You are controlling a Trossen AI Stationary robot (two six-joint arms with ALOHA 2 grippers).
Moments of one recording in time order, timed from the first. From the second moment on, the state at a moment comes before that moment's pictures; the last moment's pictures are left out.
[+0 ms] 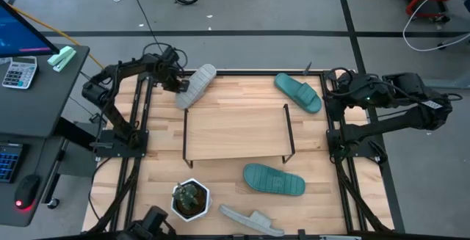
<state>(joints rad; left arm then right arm) 1.04 1.68 0.99 -0.73 0.17 -0.22 -0.02 0.85 1.38 -1.44 0.42 0.70</state>
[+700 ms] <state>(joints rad) 0.96 1.20 0.99 -0.77 0.15 -0.29 -0.02 0.85 1.38 -1.44 0.44 0.68</state>
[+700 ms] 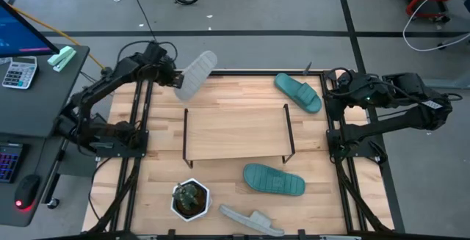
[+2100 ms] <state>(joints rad) 0.42 0.90 0.99 0.01 -0.02 -0.40 -0.12 1.03 1.38 -0.41 0.38 0.63</state>
